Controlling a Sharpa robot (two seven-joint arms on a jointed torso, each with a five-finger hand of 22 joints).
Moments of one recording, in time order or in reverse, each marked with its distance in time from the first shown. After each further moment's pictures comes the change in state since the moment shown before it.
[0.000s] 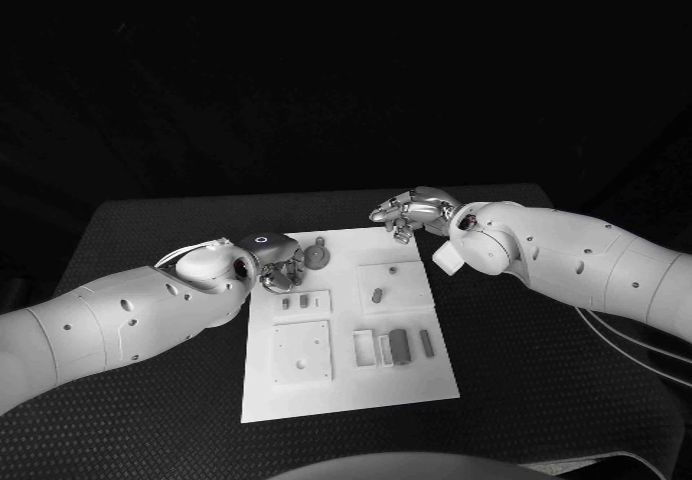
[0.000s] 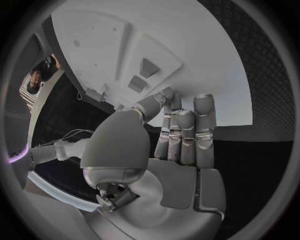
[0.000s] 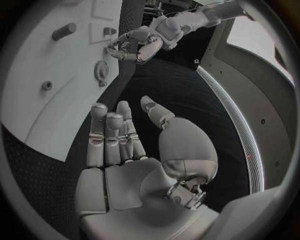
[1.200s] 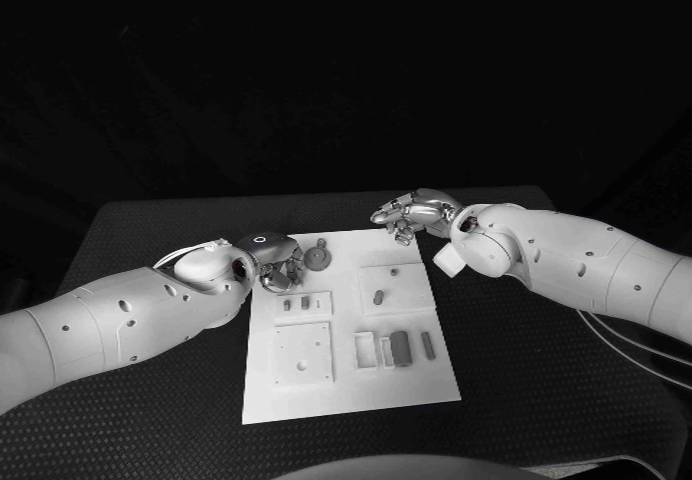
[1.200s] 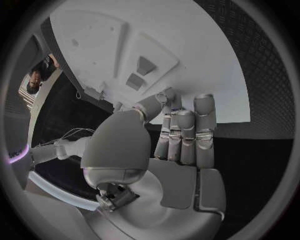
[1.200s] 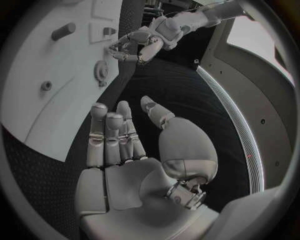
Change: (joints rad) left arm 0.000 -0.011 0.003 0.005 0.002 -0.024 0.002; left_hand 0.020 0.009 0.013 -0.013 0.010 0.003 -0.006 0.003 -0.002 -0.002 -0.002 0.015 -0.010 0.009 -0.001 0.000 0.000 0.000 0.006 0.002 0.000 0.000; right arm 0.001 0.002 0.000 -0.001 0.000 0.000 0.000; right_hand 0.000 0.000 0.000 0.000 0.000 0.001 -0.003 0.000 0.000 0.000 0.000 0.000 0.001 0.000 0.000 0.000 0.001 0.000 0.000 0.000 0.000 0.000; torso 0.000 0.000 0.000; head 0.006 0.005
